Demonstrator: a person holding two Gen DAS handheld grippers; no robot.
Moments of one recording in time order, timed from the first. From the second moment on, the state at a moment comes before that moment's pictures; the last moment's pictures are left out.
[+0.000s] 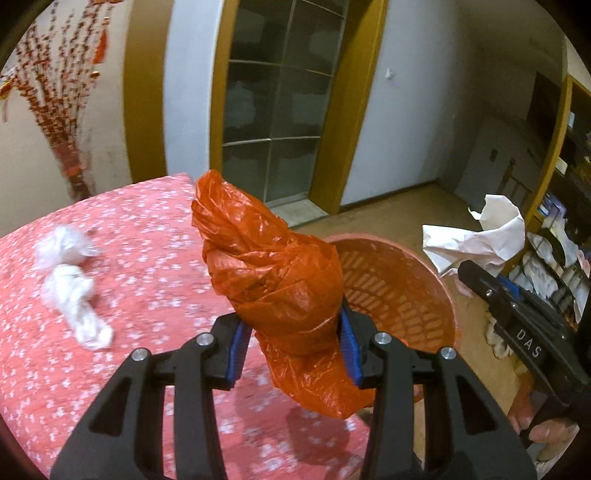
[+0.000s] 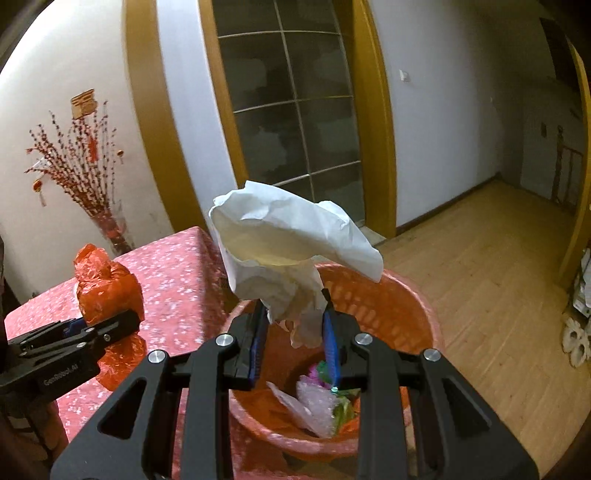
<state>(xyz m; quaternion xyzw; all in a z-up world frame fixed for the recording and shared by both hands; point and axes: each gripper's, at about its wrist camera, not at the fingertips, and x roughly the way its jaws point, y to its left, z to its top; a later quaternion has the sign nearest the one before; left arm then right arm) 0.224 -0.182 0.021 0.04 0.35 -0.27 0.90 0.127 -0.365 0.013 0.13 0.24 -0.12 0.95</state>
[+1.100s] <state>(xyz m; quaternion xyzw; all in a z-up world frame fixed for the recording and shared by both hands) 0.245 -0.271 -0.013 0.07 0.38 -0.32 0.87 0.136 -0.405 -0.013 0.16 0.26 -0.15 0.94</state>
